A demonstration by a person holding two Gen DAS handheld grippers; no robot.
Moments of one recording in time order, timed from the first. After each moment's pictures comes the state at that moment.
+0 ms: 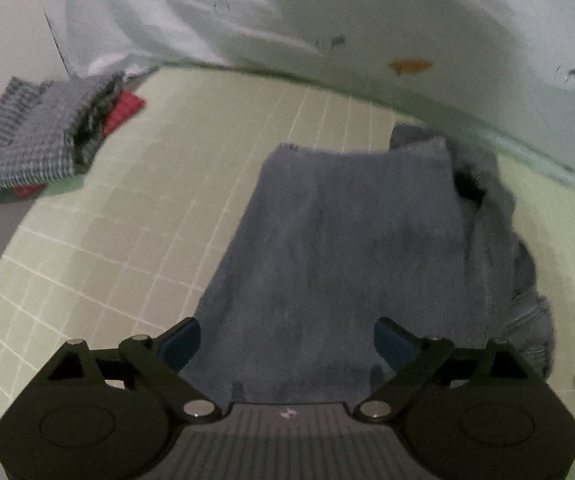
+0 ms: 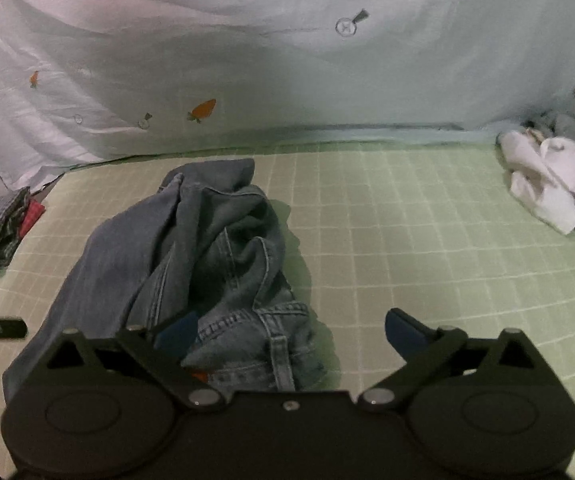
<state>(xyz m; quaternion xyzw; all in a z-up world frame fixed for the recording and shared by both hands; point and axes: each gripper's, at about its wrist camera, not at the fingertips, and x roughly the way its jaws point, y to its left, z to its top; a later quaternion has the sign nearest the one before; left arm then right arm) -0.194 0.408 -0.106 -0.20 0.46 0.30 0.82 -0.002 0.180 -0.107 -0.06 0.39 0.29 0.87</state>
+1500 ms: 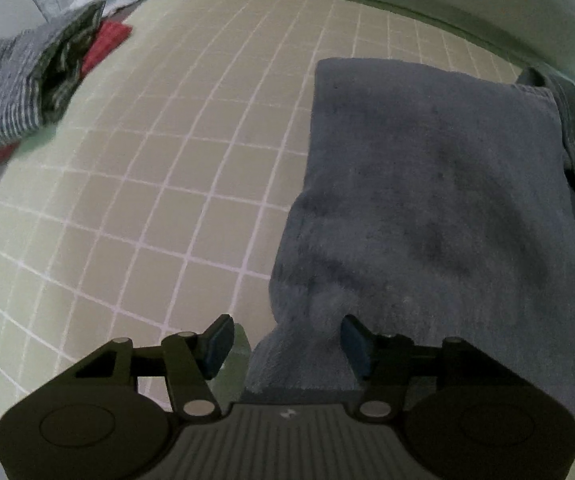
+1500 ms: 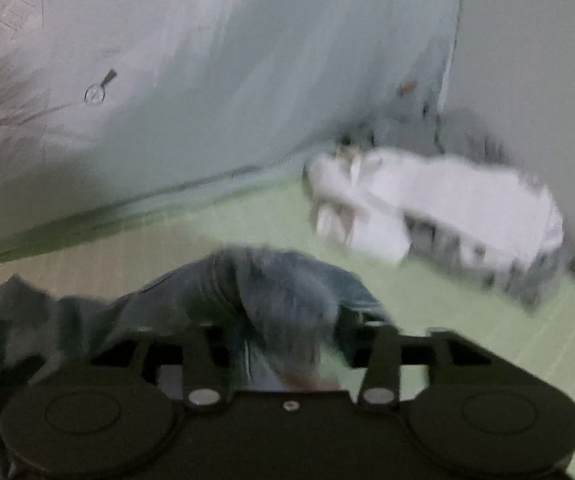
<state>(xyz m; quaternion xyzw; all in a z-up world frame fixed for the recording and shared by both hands) -0.158 0.460 -0.179 -0.19 0.55 0.30 0.76 0.075 0.083 -0.106 -0.03 0.35 0.06 0.94</state>
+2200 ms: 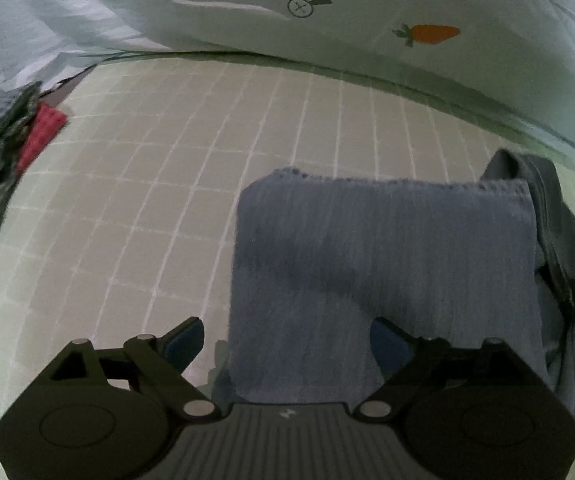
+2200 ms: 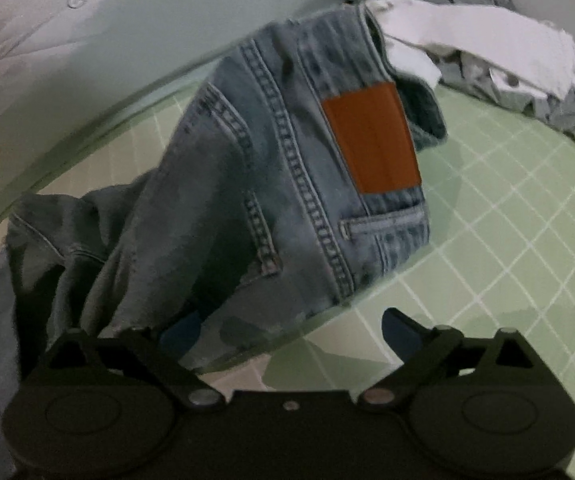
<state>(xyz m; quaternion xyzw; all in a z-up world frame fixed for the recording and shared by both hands) -0.074 0.488 -0.173 -0.18 0.48 0.26 0.81 0.066 0.099 -0.185 0.06 0.49 0.05 0.87</state>
